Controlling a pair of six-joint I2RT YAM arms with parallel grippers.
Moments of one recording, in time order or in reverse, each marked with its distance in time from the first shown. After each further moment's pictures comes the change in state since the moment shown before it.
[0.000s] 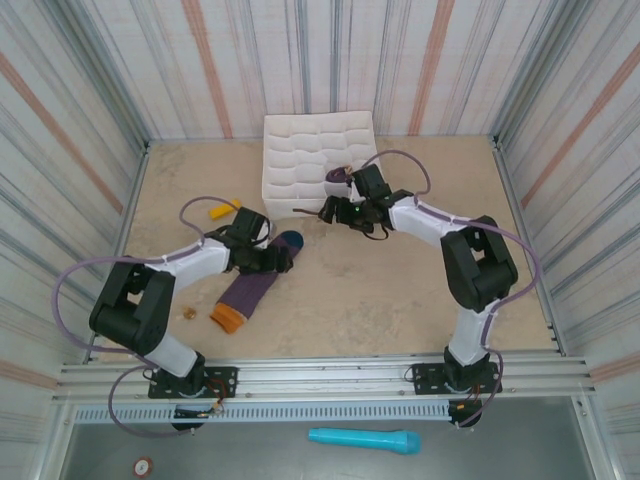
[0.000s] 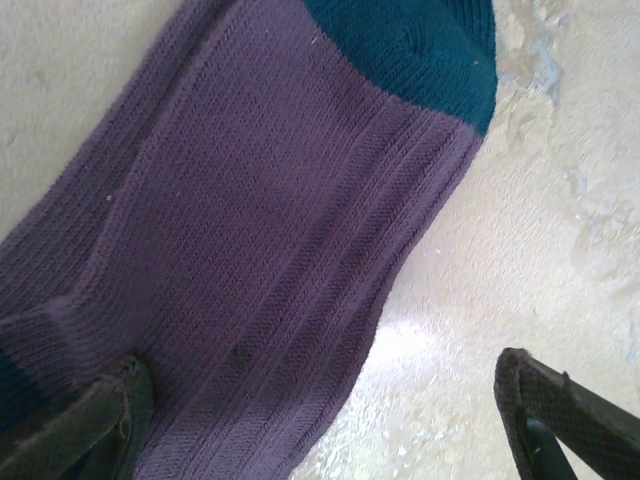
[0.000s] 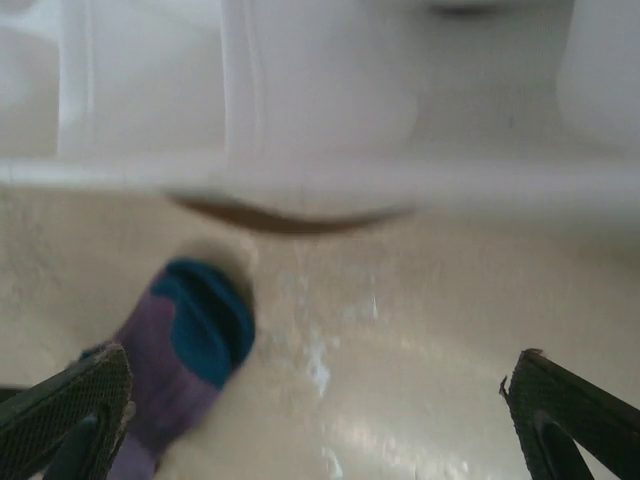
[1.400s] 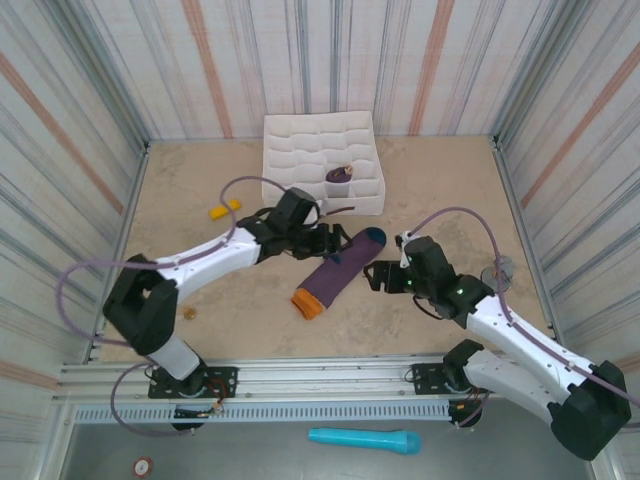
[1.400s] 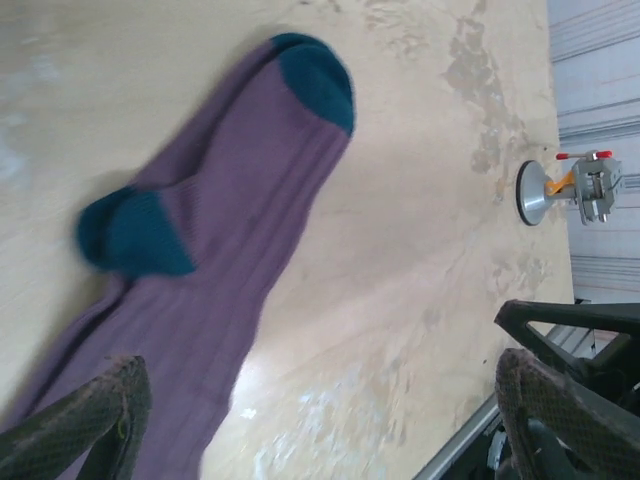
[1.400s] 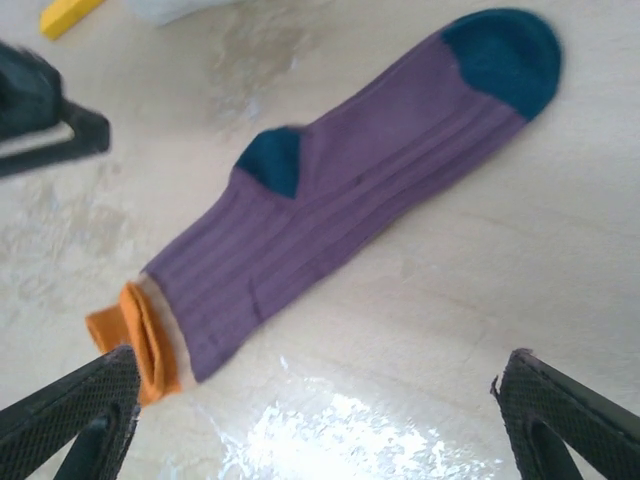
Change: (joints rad) left arm -0.267 -0.004 0.277 0.009 0.101 -0.331; right arm 0.154 -0.966 -0.672 -0.139 0.256 -0.051
